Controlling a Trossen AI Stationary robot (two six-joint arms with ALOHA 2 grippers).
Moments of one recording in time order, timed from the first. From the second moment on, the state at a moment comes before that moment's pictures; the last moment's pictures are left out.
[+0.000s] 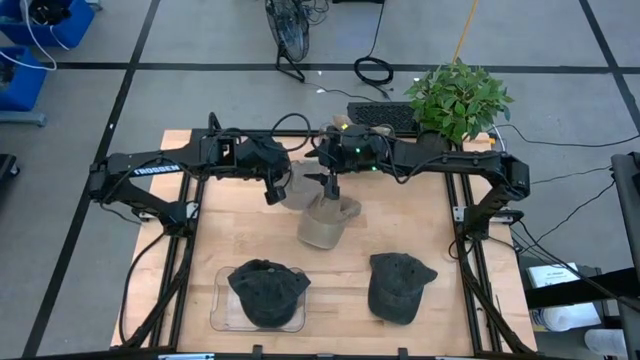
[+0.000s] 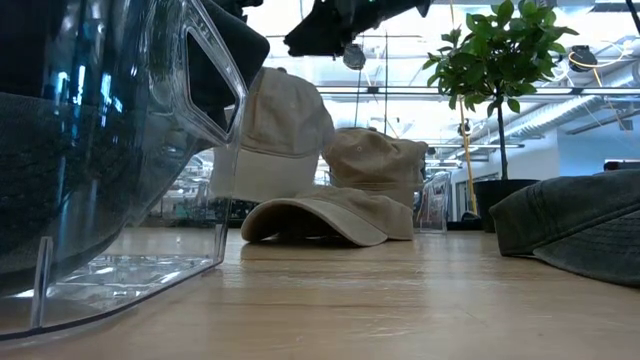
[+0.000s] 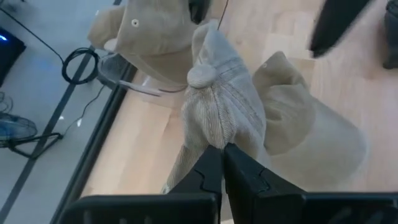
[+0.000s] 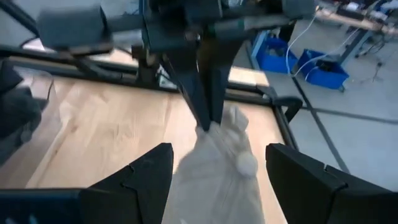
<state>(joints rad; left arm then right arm) 0.18 1.35 1.32 -0.80 -0.21 0.02 -0.22 1.65 1.43 -0.15 -0.11 -0.25</state>
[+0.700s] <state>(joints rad) 0.17 1.35 1.32 -0.68 -0.16 0.08 -0.21 1.70 1.43 -0.33 -0.16 -0.21</state>
